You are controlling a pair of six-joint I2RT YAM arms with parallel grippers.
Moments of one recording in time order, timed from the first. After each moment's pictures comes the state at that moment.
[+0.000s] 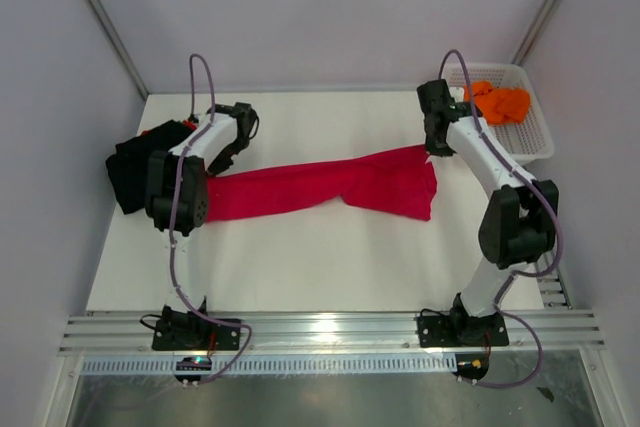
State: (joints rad) left arm -0.22 2.14 1.73 -1.20 -0.83 -0.88; right arm 0.19 1.79 1.55 -0.87 0.49 0.31
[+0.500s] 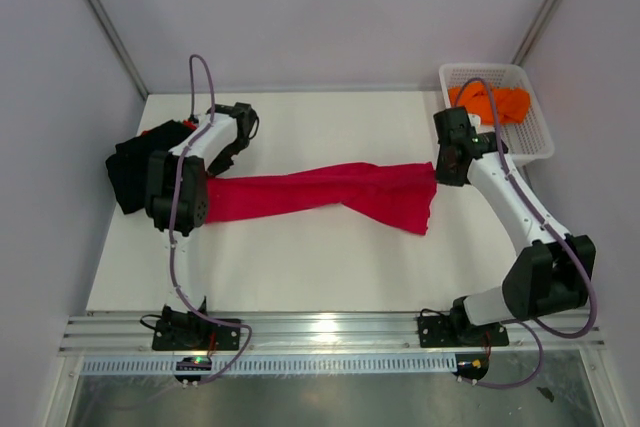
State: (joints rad) left arm -0.22 2.14 1.73 -1.20 -0.82 -0.88; right arm 0.19 1.43 1.26 -0.91 0.37 0.36
